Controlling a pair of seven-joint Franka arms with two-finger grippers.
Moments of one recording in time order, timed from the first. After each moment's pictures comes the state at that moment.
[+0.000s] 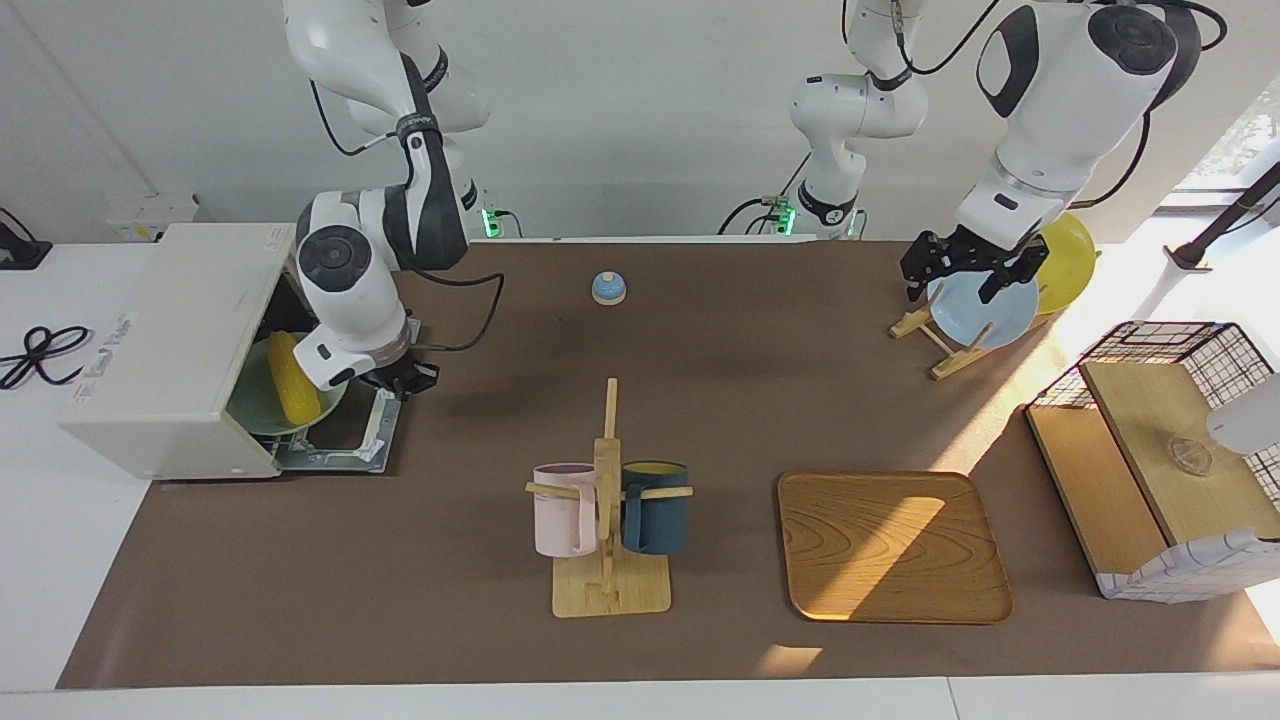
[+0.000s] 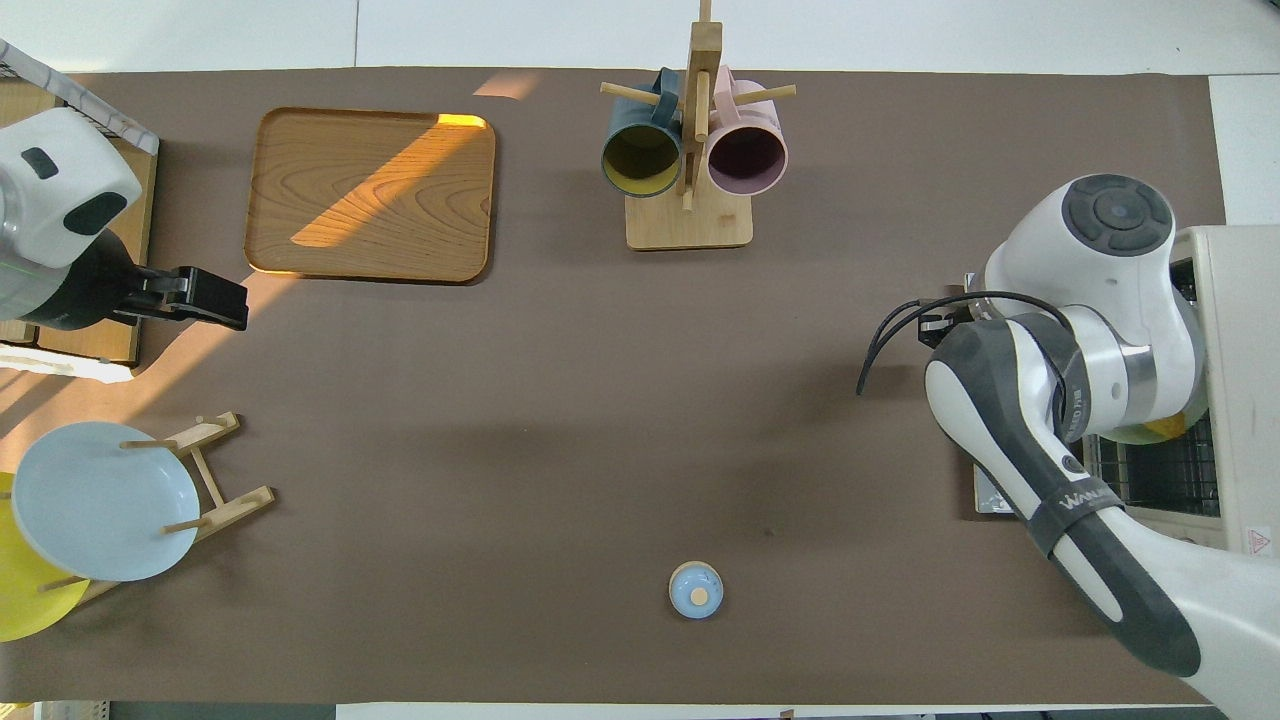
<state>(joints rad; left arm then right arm) -0.18 0.00 0.02 -1.67 -0.01 1.63 -0.03 0.07 0.21 0.03 -2.02 -0.12 2.07 0.29</state>
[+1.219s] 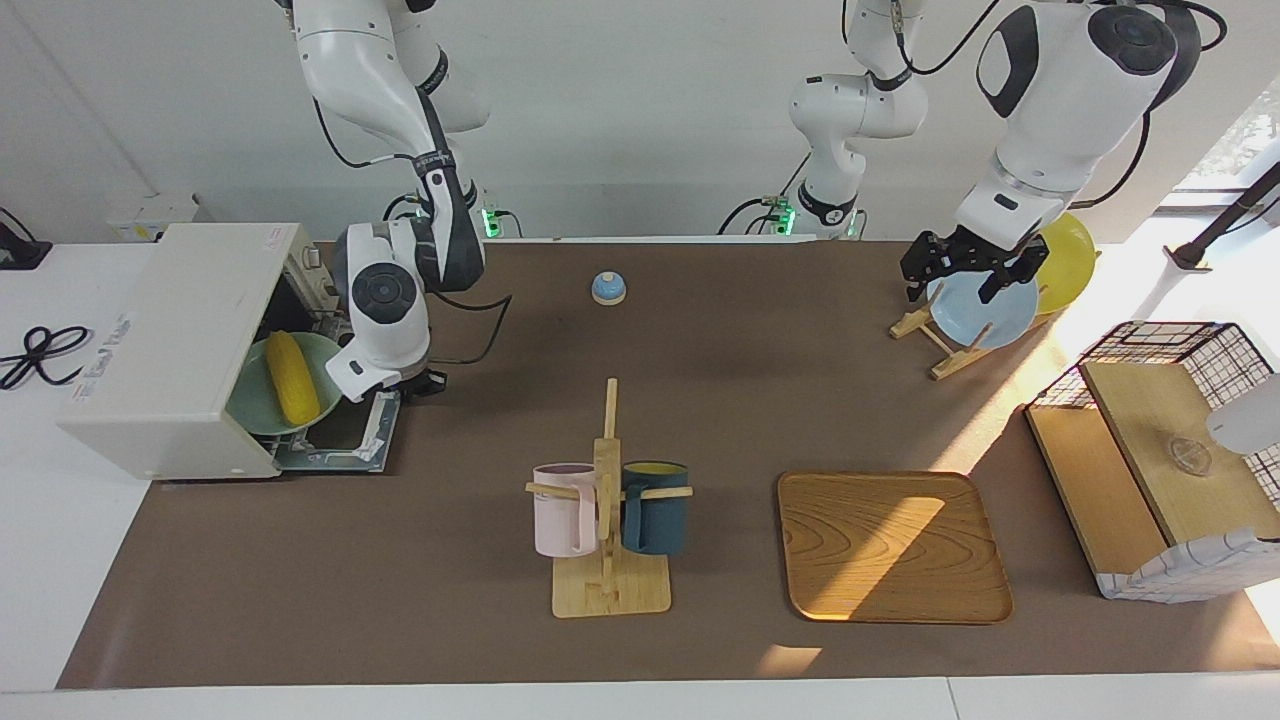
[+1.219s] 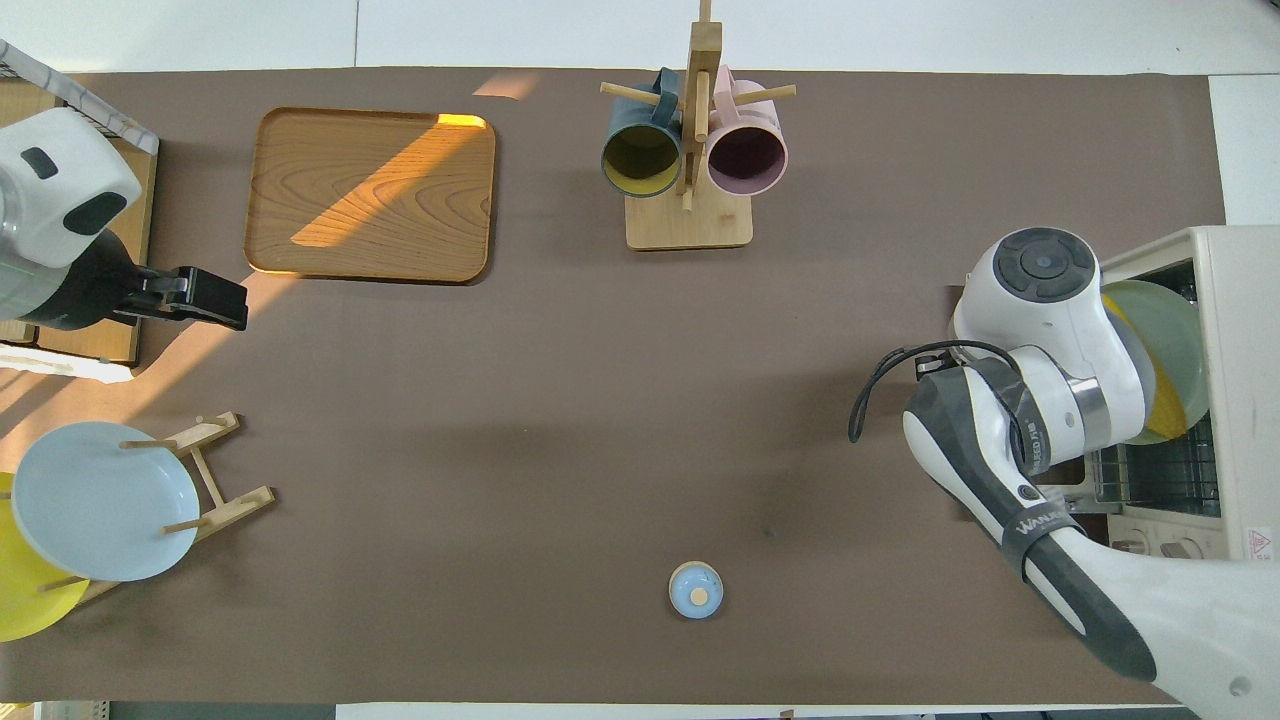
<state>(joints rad) -0.18 0.00 0.02 -1.67 -0.01 1.63 -0.03 0.08 0.22 0.04 -2.10 -0.29 2.08 0.30</state>
